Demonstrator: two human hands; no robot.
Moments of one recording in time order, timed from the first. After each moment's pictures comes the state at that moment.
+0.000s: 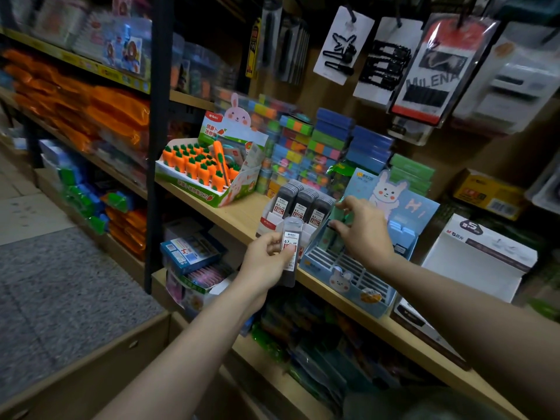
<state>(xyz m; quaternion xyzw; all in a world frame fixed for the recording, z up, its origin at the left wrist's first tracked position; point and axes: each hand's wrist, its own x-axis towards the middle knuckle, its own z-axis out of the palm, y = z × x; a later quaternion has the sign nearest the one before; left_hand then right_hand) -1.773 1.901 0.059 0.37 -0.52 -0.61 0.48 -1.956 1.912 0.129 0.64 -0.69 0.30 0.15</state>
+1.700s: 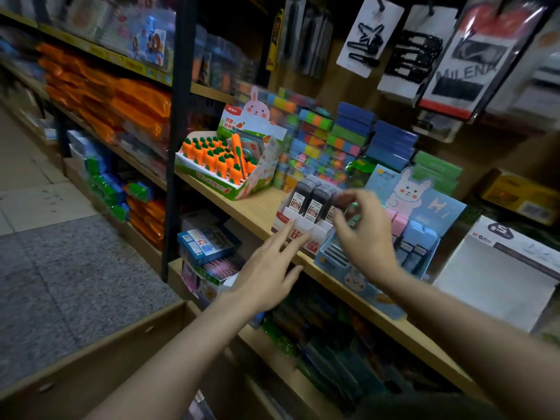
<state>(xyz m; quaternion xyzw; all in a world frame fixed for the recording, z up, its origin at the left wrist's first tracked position) -1.748 1.895 0.021 0.35 -0.86 -0.11 0.35 -1.909 1.931 0.125 0.68 -0.59 0.42 0.09</state>
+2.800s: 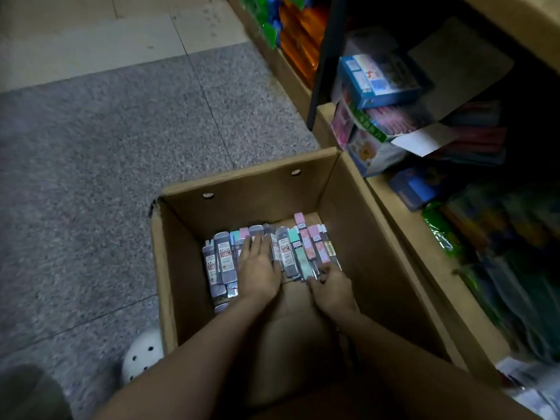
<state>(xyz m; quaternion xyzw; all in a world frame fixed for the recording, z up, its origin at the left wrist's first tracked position) -1.596 1.995 -0.279 0.80 -0.52 -0.28 0.12 -1.747 1.978 -0.285 0.58 -0.72 0.06 -0.38</state>
